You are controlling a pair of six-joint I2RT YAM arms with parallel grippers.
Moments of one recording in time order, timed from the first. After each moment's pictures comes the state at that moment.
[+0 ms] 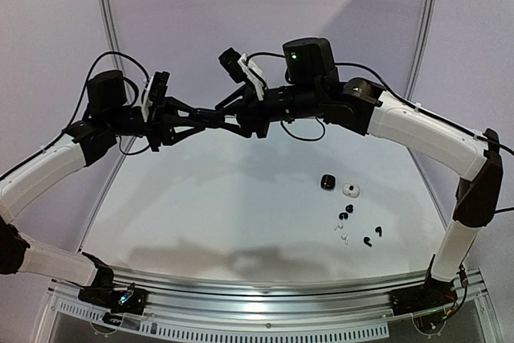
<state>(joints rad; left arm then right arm) -0.42 1.22 1.06 0.03 1.08 0.33 0.99 1.81 1.87 -0.33 -0.43 -0.04</state>
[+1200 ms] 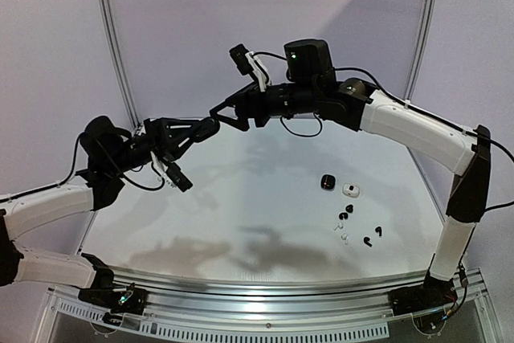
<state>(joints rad) -0.47 1.12 0.62 0.73 0.69 1.84 0.93 1.86 1.88 -0.28 -0.43 0.17</state>
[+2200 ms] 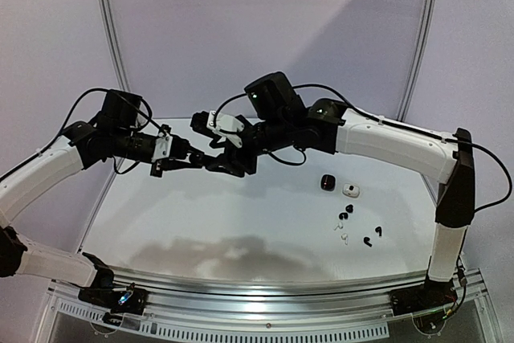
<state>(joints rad) -0.48 1.19 1.07 -0.54 0.75 1.23 1.06 1.94 1.88 -0.48 -0.26 -0.44</state>
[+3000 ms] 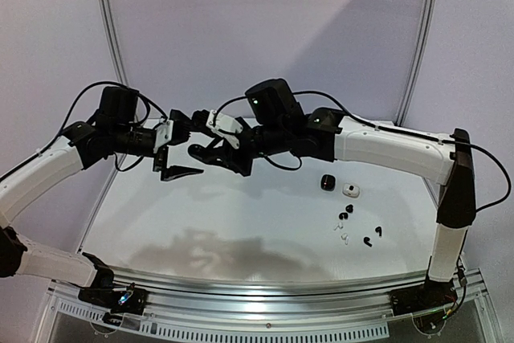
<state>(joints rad) -0.47 1.19 1.07 -0.44 0.73 1.02 1.06 1.94 1.82 -0.35 -0.24 -0.37</state>
